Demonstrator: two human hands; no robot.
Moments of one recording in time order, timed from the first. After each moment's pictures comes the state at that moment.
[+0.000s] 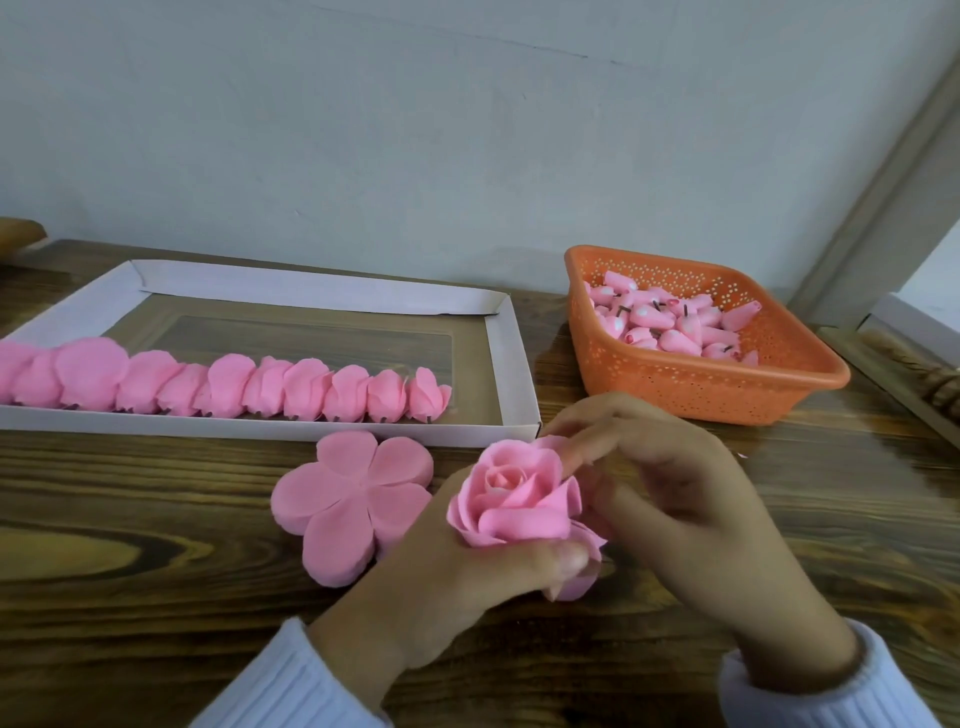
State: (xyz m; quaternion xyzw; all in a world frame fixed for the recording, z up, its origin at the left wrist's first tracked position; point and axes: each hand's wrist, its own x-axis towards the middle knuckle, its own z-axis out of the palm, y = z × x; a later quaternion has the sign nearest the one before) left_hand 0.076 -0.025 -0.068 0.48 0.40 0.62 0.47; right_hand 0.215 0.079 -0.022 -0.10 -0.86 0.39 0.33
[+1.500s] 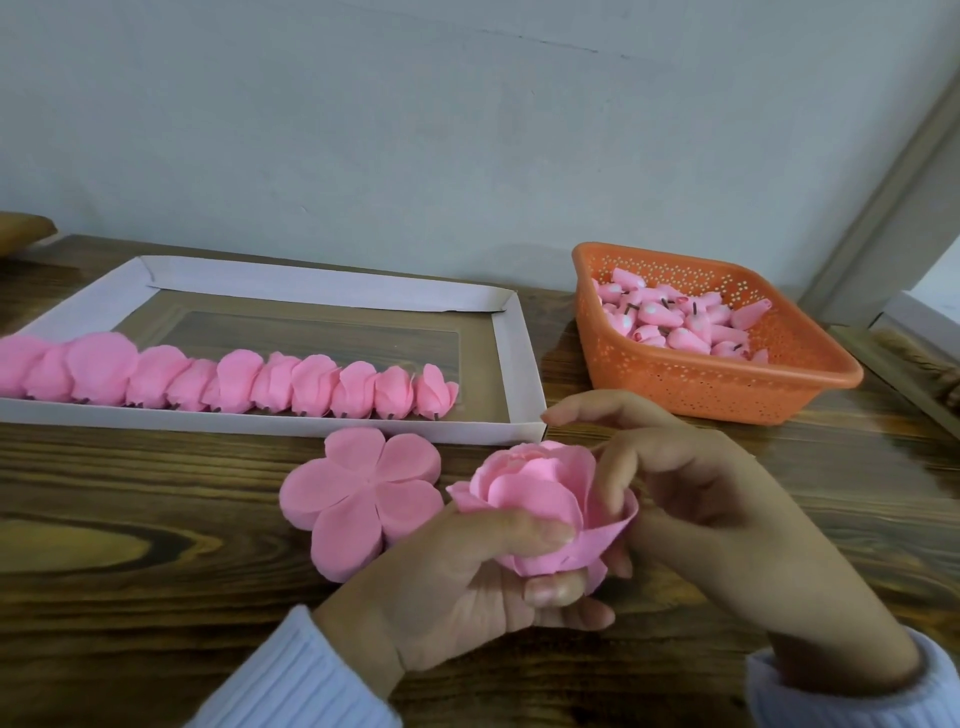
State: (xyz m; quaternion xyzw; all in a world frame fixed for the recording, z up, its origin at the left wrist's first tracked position) left_hand 0.073 -0.021 -0.069 0.35 0.16 0.56 0.73; right_hand 0.226 0.079 -0.011 -0.05 -0.82 0.53 0.20
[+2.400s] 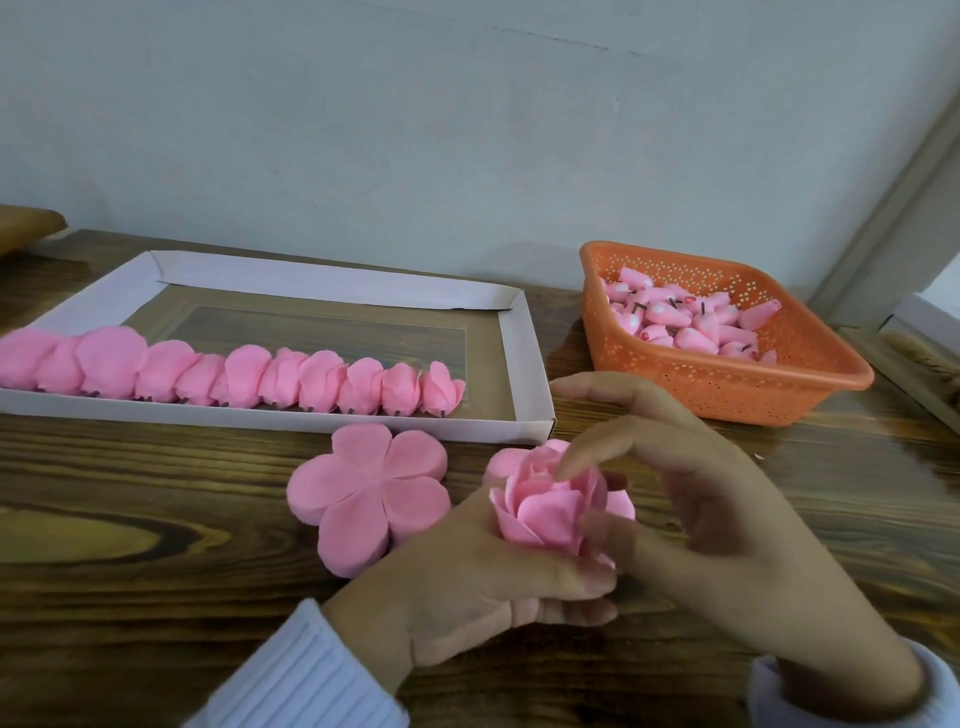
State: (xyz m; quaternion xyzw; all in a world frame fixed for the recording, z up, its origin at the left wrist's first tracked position) left_hand 0.080 -0.024 -0.060 0.36 0.31 0.57 0.67; right_hand 0.219 0.069 -0.009 -0.05 -0.88 0.39 0.26
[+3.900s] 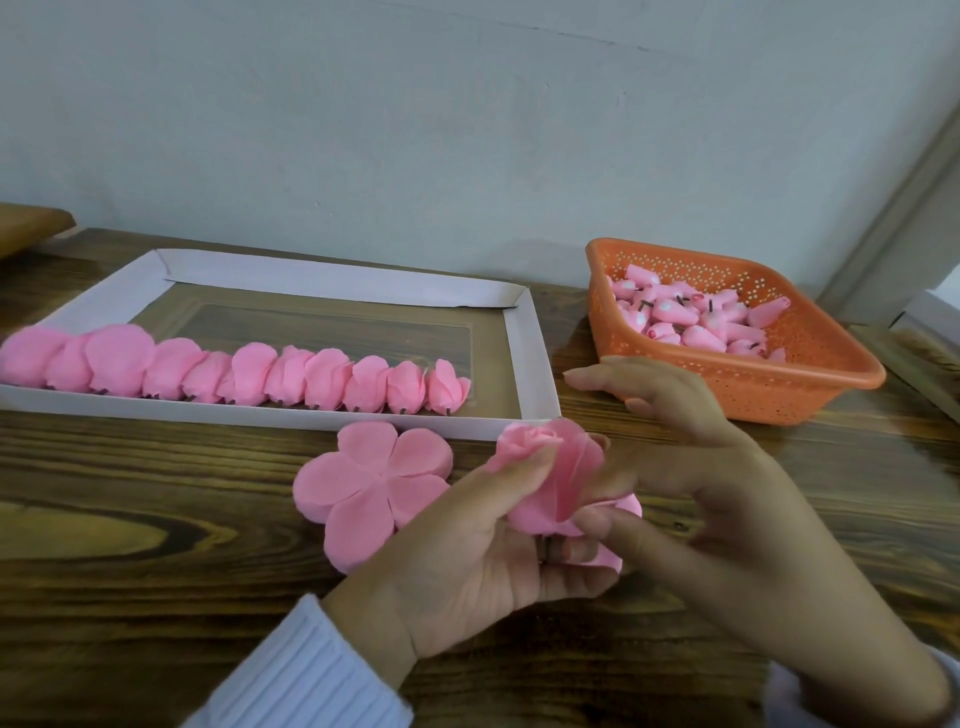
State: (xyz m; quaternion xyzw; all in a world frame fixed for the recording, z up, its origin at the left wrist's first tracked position) left_hand 0.073 -0.016 -0.073 0.27 0.20 0.62 0.71; right_hand 0.218 0.068 -0.008 -0.08 -0.92 0.25 0.28
